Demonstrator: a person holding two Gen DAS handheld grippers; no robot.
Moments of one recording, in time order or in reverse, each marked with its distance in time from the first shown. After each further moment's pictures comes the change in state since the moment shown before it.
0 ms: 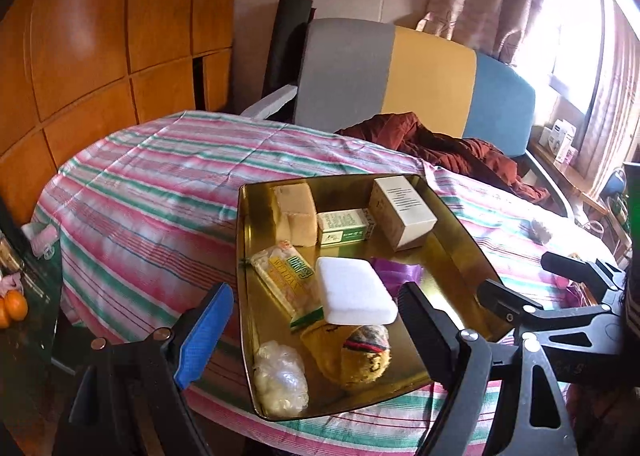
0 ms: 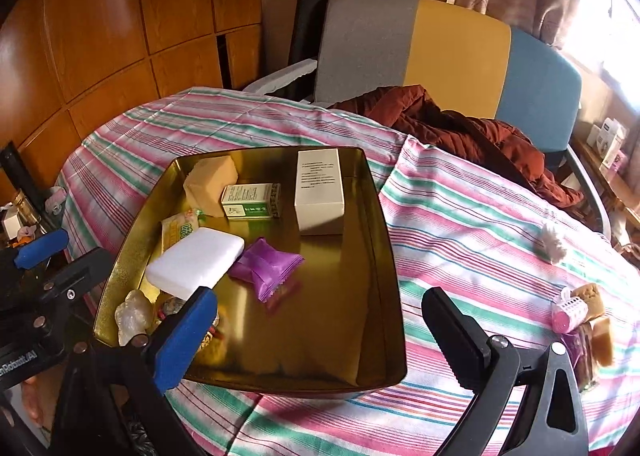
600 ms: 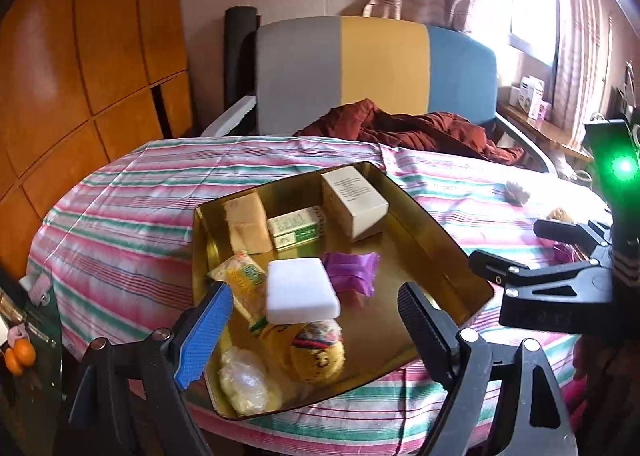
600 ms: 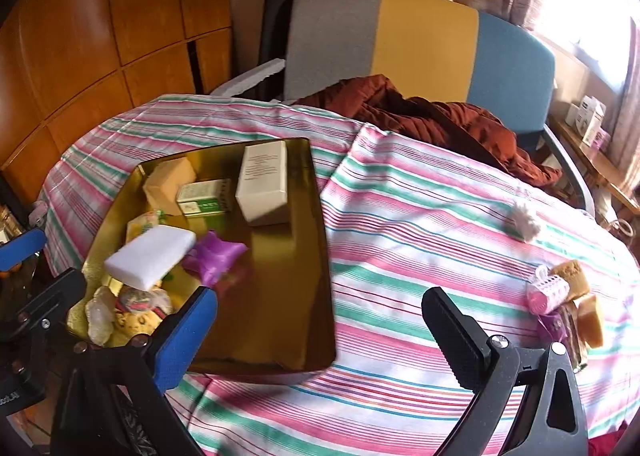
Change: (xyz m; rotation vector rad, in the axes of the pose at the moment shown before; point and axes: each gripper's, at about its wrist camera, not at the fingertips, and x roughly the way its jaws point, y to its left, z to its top) left arm -0.006 -0.055 -0.003 0.184 0.004 -0.034; right arm -0.005 -0.049 -0.014 0.071 0.007 -0.056
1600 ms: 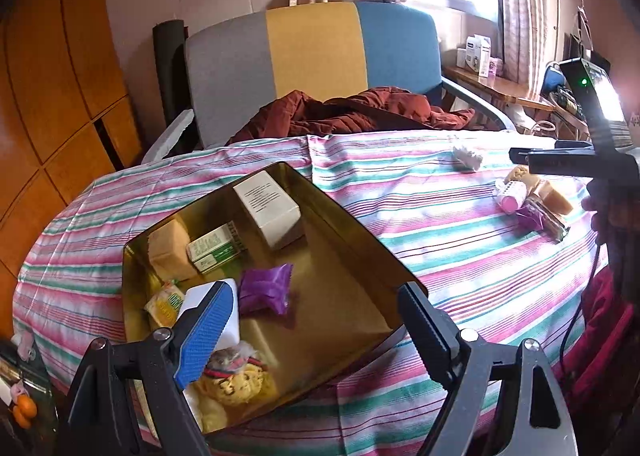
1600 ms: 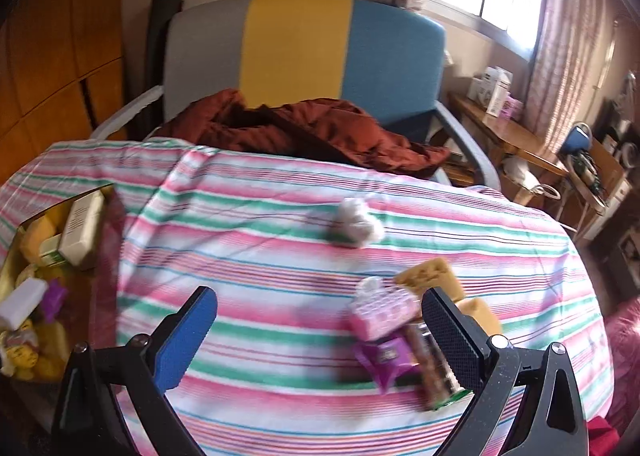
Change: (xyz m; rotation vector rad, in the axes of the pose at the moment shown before) left arm 0.016 -0.081 0.015 0.189 0.033 -0.095; right arm -0.013 -0.196 0.009 0.176 -0.030 -0.293
